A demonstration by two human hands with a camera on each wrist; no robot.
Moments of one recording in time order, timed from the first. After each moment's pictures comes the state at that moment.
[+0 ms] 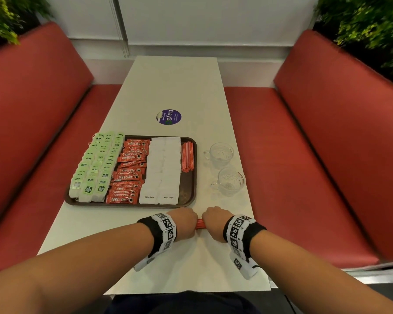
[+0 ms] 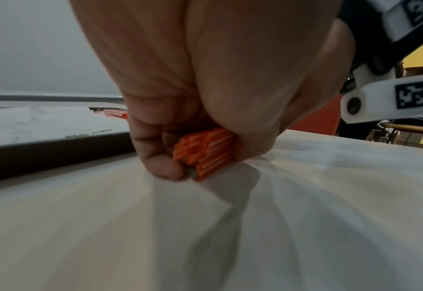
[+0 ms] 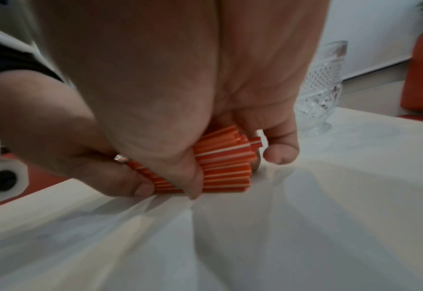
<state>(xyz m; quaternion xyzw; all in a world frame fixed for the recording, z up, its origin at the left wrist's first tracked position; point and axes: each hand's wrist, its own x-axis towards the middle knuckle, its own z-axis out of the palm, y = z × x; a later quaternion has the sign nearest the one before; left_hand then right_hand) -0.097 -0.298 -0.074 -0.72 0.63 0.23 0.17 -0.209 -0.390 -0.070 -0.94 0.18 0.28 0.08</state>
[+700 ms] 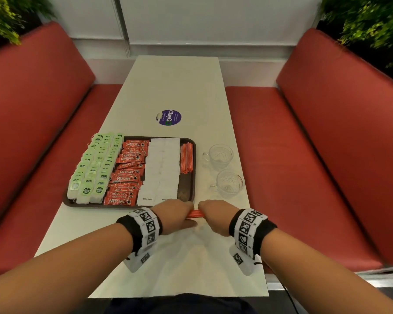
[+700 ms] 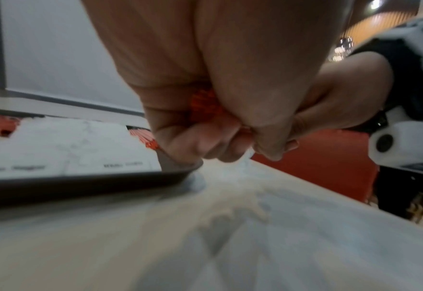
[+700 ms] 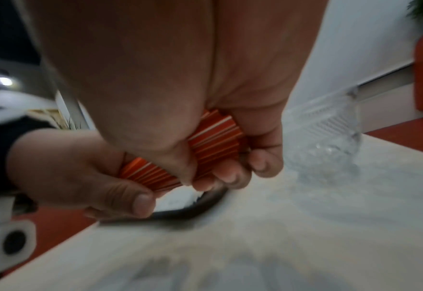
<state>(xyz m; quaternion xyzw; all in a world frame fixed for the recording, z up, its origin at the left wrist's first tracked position) -0.075 -0.289 -0.030 -0.75 0.62 0.23 0.05 -0.209 -0.409 -0.032 -0.96 0.13 0.18 0.17</state>
